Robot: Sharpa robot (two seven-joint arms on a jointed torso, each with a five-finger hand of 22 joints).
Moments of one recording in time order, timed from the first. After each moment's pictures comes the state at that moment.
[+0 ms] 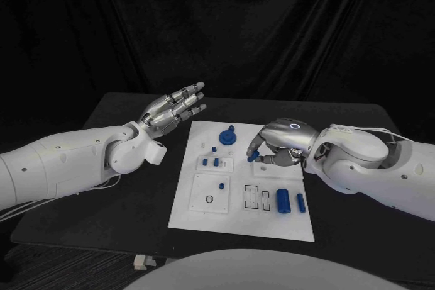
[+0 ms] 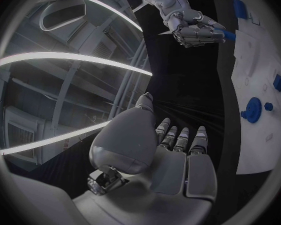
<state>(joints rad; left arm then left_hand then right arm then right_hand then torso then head) 1.18 -0.85 -0.21 1.34 -0.09 0.21 0.68 1.41 0.21 -0.24 0.25 0.45 0.21 0.02 0.03 0.03 0.00 0.00 0.06 0.01 0.00 0.10 0.00 0.00 0.16 0.00 0.22 0.01 0.00 1.27 -0.84 -0.21 1.73 -1.65 -0.28 0.04 1.60 -0.07 0.27 0.08 0.16 1.11 0.13 0.14 0.15 1.15 0.09 0.17 0.07 1.44 -0.01 1.15 1.08 0.15 1.39 0.09 0.64 1.31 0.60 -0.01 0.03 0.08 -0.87</state>
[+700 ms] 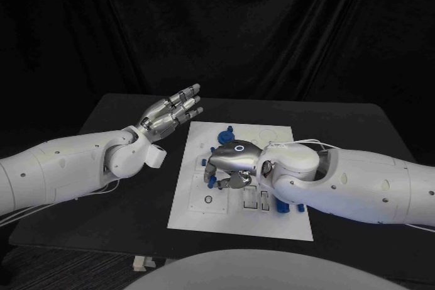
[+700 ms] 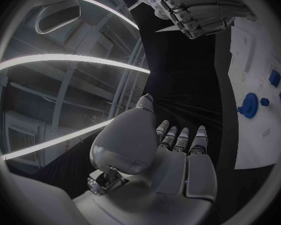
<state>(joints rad) 1.17 -0.85 -0.21 1.34 -0.09 0.16 0.68 1.43 0.22 -0.23 0.27 0.45 0.18 0.00 0.02 0.02 0.00 0.00 0.06 0.01 0.00 0.09 0.00 0.00 0.16 0.00 0.21 0.01 0.00 1.19 -0.58 -0.21 1.63 -1.70 -0.20 0.03 1.58 -0.08 0.29 0.09 0.16 1.11 0.13 0.12 0.15 1.17 0.09 0.15 0.06 1.45 -0.01 1.16 1.09 0.15 1.39 0.08 0.64 1.31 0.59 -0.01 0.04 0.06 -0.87</state>
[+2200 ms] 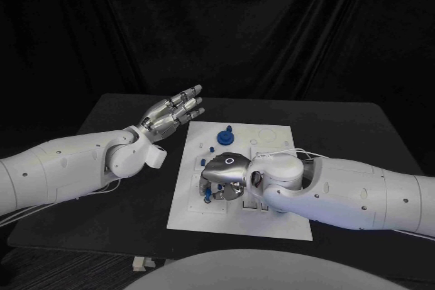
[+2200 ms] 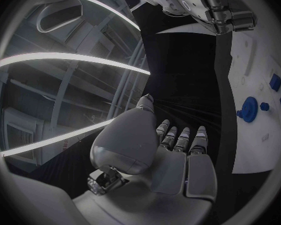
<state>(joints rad) 1.17 -0.84 -0.21 1.33 -0.09 0.19 0.67 1.43 0.22 -0.23 0.27 0.45 0.19 0.01 0.02 0.02 0.00 0.02 0.06 0.01 0.00 0.12 0.00 0.00 0.16 0.00 0.22 0.01 0.00 1.12 -0.51 -0.20 1.58 -1.74 -0.13 0.04 1.57 -0.09 0.30 0.08 0.16 1.10 0.13 0.11 0.14 1.18 0.09 0.14 0.06 1.45 -0.01 1.15 1.07 0.15 1.39 0.08 0.63 1.31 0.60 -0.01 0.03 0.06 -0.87</state>
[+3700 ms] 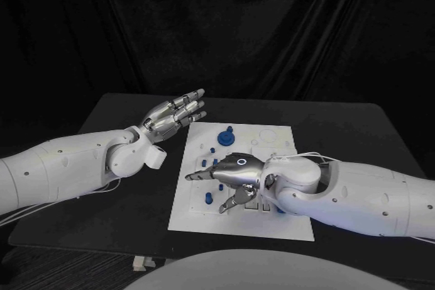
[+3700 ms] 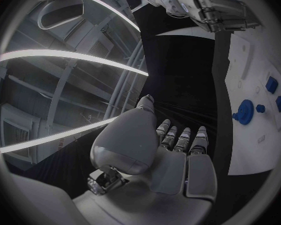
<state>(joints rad) 1.16 -0.84 -0.21 1.32 -0.09 0.23 0.64 1.43 0.22 -0.22 0.27 0.45 0.20 0.03 0.02 0.03 0.00 0.03 0.06 0.01 0.00 0.14 0.00 0.00 0.16 0.00 0.24 0.01 0.01 1.13 -0.60 -0.21 1.64 -1.74 -0.22 0.10 1.51 -0.27 0.06 0.30 0.06 0.36 0.02 0.04 0.04 0.63 0.15 0.14 0.07 1.29 0.03 1.03 0.93 0.16 1.22 0.13 0.29 1.31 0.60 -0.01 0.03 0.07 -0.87</state>
